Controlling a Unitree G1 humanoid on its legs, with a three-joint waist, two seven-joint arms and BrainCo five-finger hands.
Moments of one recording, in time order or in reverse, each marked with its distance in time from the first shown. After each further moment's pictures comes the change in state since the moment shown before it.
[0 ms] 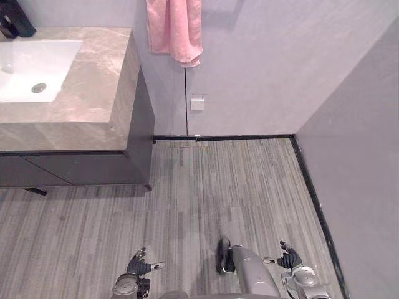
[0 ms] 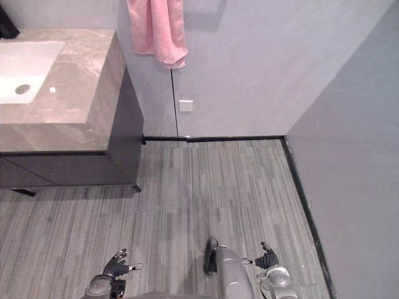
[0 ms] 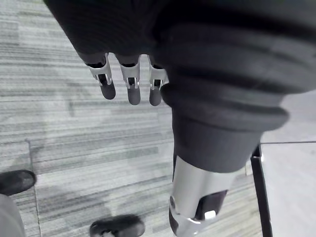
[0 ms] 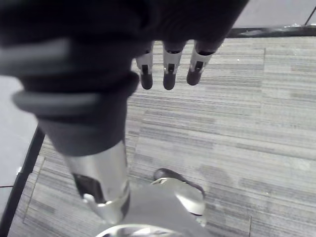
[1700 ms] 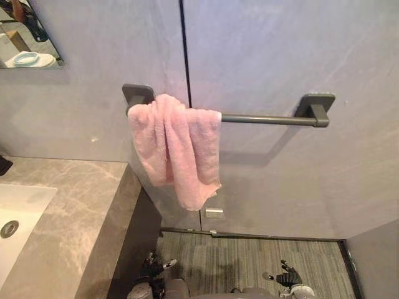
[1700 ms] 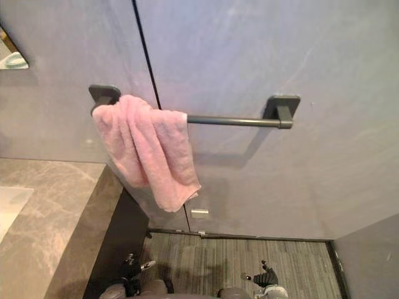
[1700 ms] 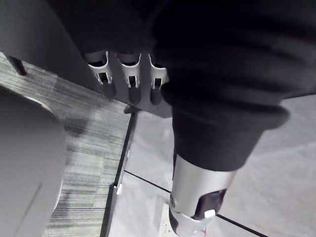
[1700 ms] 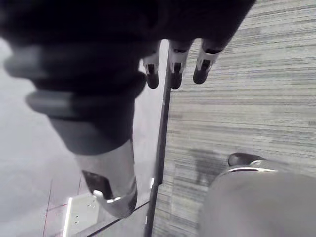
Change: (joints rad) left arm 0.056 -0.102 0.124 -0.041 -0.064 -0.013 0.002; right arm 0.110 0.082 -0.020 -0.064 0.070 -0.010 -0.004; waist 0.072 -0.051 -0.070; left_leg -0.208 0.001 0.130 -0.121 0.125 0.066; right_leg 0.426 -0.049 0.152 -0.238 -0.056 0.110
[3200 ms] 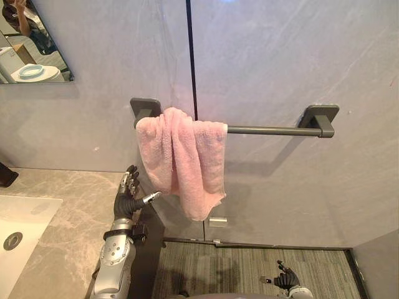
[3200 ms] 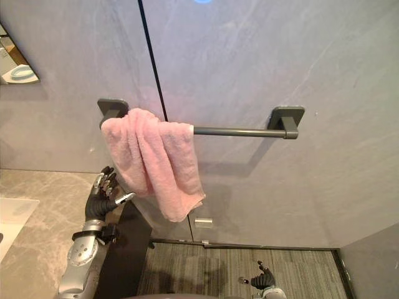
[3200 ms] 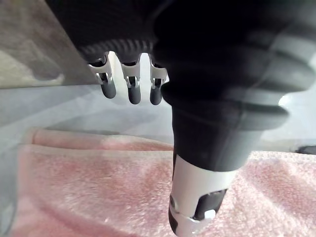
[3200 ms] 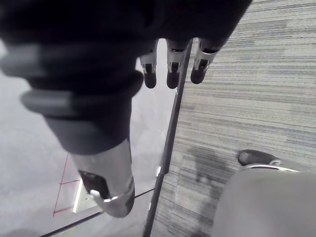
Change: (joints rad) left arm 0.080 0.171 -0.097 -0.974 -0.155 -0.073 0.060; right arm 0.026 -0.030 0.062 -0.043 -0.045 0.002 0.005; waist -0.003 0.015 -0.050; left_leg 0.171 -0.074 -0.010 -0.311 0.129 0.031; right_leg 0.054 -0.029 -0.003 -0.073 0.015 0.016
